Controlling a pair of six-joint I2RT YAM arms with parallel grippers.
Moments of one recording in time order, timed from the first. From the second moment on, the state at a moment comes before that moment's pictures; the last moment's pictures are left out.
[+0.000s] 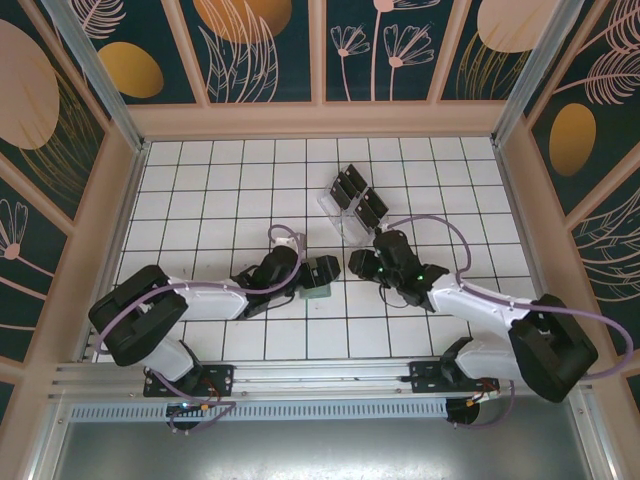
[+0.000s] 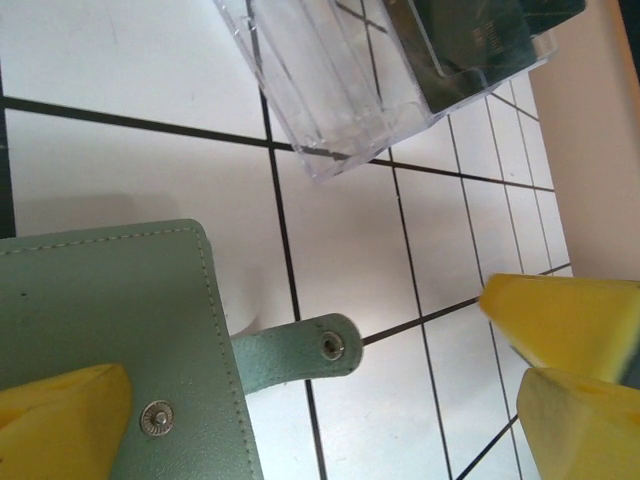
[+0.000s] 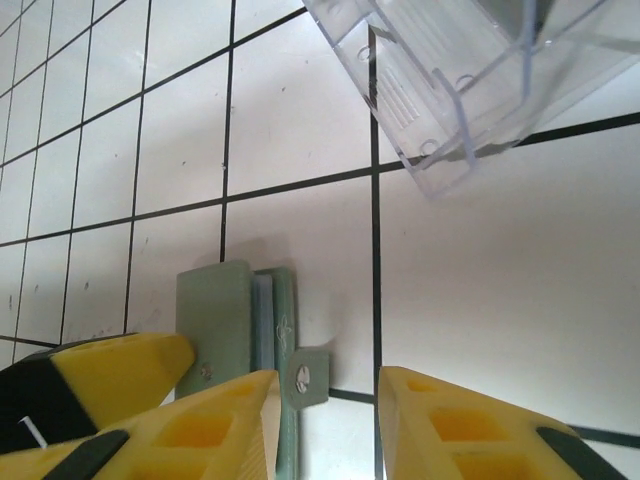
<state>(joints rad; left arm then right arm) -0.87 1.56 0.54 0.48 0.05 -0.99 0.71 1.21 0.53 -0.03 -0.02 0.84</state>
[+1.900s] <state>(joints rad) -0.68 1.35 0.64 -0.13 -0.07 -0.68 0.92 1.62 0.69 0.11 -0.03 0.91</state>
